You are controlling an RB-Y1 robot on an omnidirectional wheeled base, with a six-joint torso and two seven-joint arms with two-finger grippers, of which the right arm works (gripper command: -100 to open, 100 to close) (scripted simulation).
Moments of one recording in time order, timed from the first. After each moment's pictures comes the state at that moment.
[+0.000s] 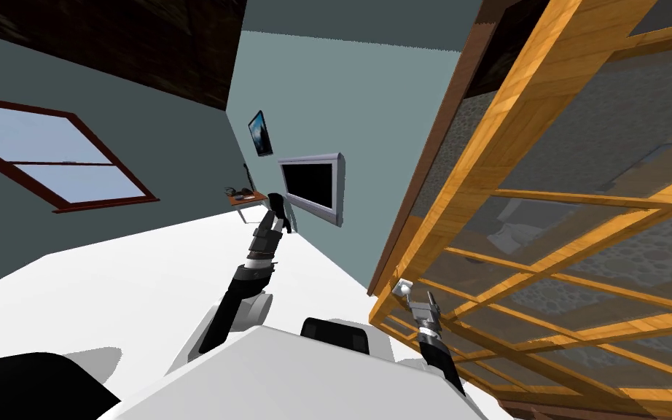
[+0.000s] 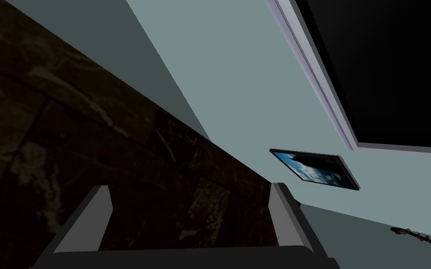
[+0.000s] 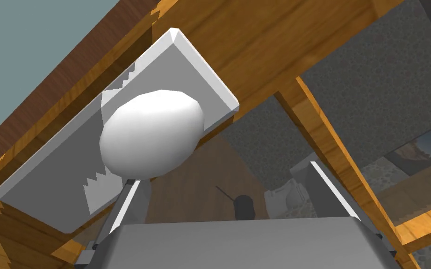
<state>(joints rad) 0.14 -0.30 0.05 -0.80 -0.45 -0.90 -0.65</state>
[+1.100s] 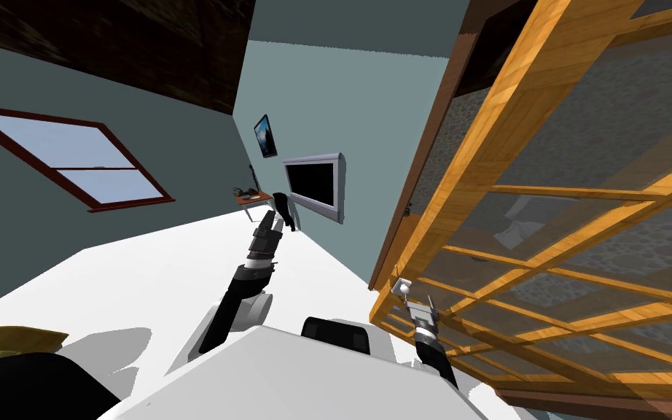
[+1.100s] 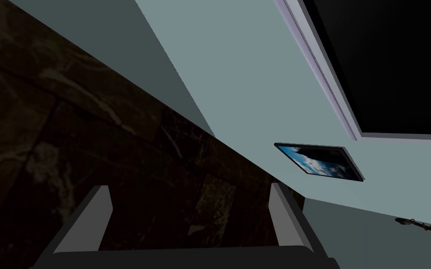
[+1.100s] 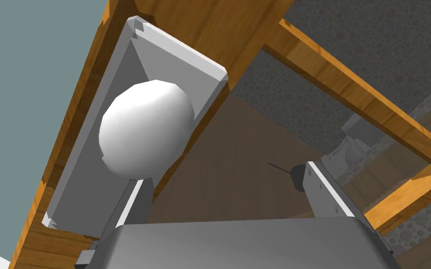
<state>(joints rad) 0.15 -0.28 0.08 -0.83 -0.54 -0.88 -0.87</state>
